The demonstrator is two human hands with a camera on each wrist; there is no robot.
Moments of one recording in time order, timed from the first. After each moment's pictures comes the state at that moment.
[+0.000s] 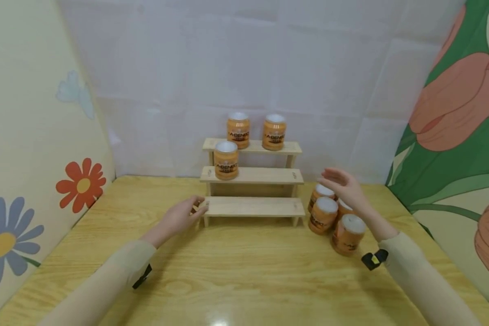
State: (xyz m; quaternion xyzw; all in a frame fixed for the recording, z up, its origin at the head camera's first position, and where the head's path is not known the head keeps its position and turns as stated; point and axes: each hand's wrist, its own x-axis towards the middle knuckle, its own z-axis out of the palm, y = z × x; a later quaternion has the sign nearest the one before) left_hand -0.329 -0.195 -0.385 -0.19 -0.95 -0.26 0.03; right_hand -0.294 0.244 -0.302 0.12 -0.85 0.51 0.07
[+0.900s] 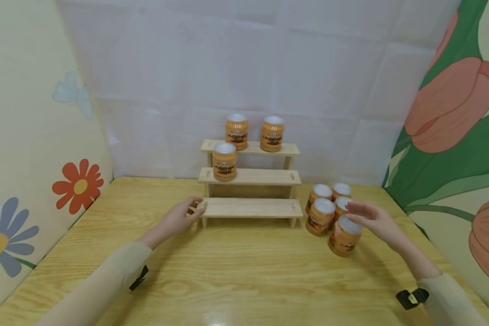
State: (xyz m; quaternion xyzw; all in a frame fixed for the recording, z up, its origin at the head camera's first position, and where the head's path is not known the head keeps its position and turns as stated) left_hand -0.331 -0.201 -0.392 -0.20 -0.93 -0.32 0.02; right_hand -0.235 0.310 -0.337 0.13 -0.89 0.44 0.04
